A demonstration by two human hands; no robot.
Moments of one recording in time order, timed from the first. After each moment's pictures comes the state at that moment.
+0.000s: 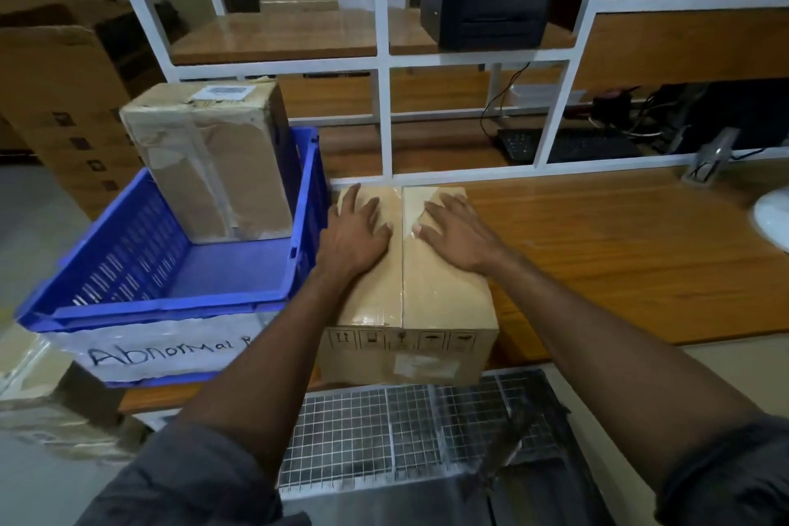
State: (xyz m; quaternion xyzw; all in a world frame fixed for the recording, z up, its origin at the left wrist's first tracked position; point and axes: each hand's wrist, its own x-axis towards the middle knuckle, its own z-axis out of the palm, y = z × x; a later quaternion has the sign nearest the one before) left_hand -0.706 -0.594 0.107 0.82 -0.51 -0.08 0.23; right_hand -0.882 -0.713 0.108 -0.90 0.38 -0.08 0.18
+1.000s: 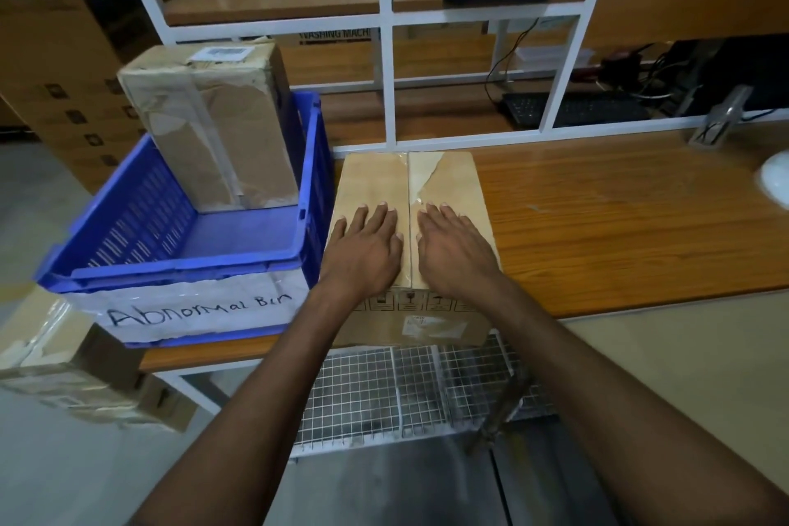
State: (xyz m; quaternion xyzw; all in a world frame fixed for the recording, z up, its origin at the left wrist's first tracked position) left_hand -0.752 -0.521 0.094 0.80 -0.59 -0.07 0.07; right_hand -0.892 -0.604 0.090 -0.92 0.38 -0.06 0.09
